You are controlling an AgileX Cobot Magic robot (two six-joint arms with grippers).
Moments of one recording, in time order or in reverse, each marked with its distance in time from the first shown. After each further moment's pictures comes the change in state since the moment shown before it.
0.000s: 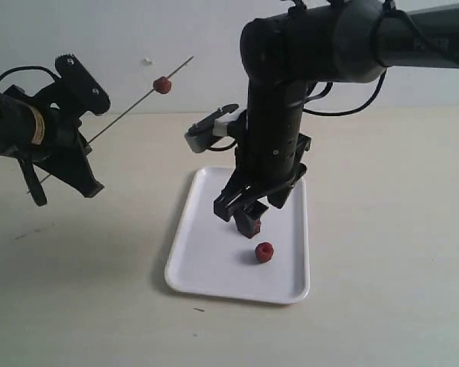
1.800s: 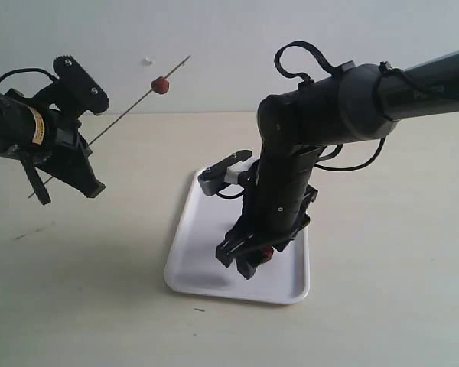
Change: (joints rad) left arm 0.000 0.000 0.000 -0.068 0.002 0.026; right arm 0.000 0.000 0.263 0.073 -0.305 0.049
